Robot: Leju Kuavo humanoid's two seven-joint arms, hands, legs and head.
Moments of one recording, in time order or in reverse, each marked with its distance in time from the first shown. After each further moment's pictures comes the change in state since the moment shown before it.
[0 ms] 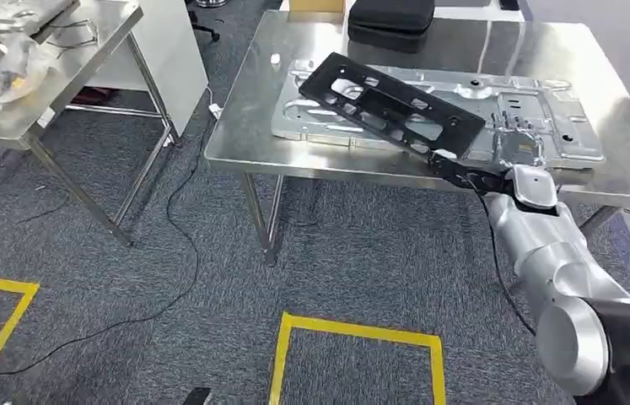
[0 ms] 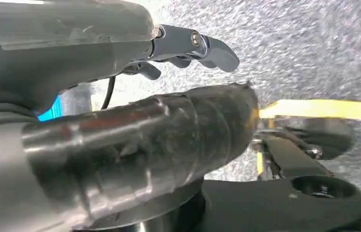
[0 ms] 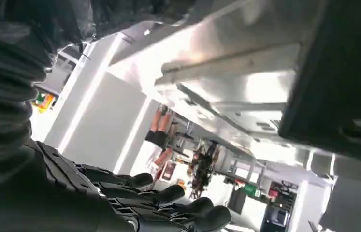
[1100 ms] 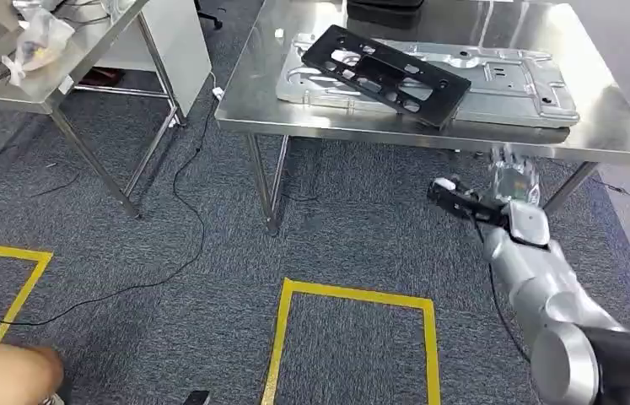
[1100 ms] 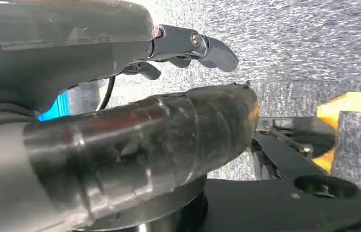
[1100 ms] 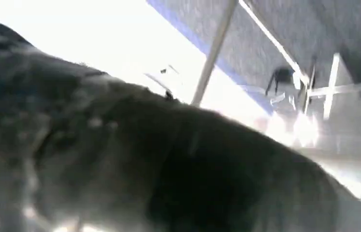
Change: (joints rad) left arm 0.009 0.003 0.013 0.000 0.022 -0.001 -0.030; right arm 0.162 -0.011 -0.056 0.003 -0.052 -0.110 -0.028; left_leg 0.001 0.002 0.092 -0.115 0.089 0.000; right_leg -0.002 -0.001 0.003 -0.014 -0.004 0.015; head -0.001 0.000
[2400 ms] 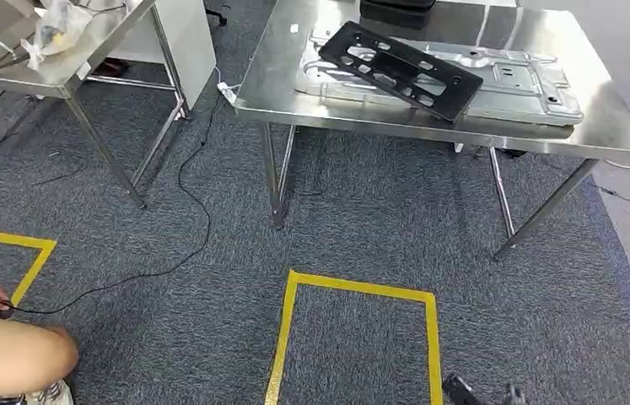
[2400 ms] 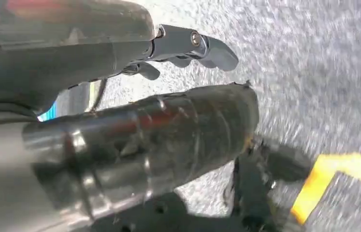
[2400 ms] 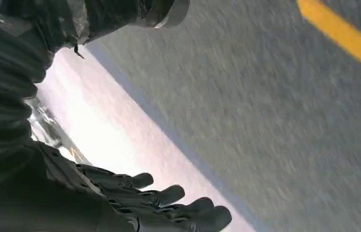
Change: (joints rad) left arm 0.052 0.044 0.142 0.000 0.148 0.016 -0.094; right arm 0.703 0.005 -0.437 0.073 -0.220 -0.115 -0.034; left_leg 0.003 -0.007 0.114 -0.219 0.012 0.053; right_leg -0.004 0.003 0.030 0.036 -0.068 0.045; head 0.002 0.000
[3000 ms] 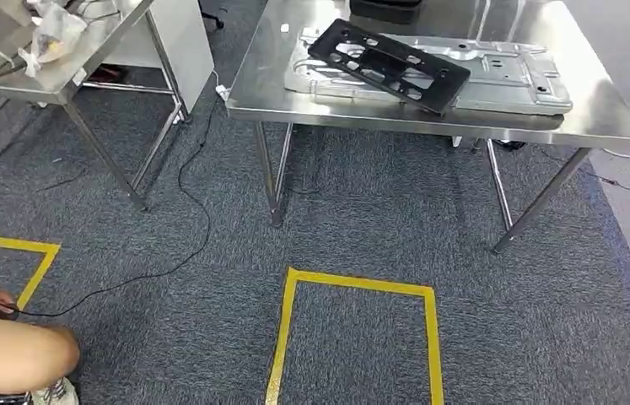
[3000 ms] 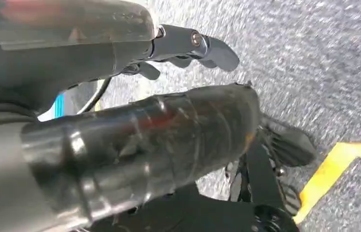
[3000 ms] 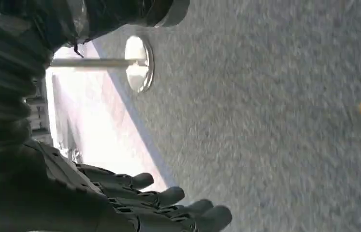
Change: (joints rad) left arm 0.005 0.004 0.019 0.000 0.101 0.024 0.035; right arm 0.129 0.101 -0.075 0.029 0.006 0.111 0.122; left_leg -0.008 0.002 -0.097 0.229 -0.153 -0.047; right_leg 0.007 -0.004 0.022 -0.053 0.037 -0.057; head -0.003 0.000
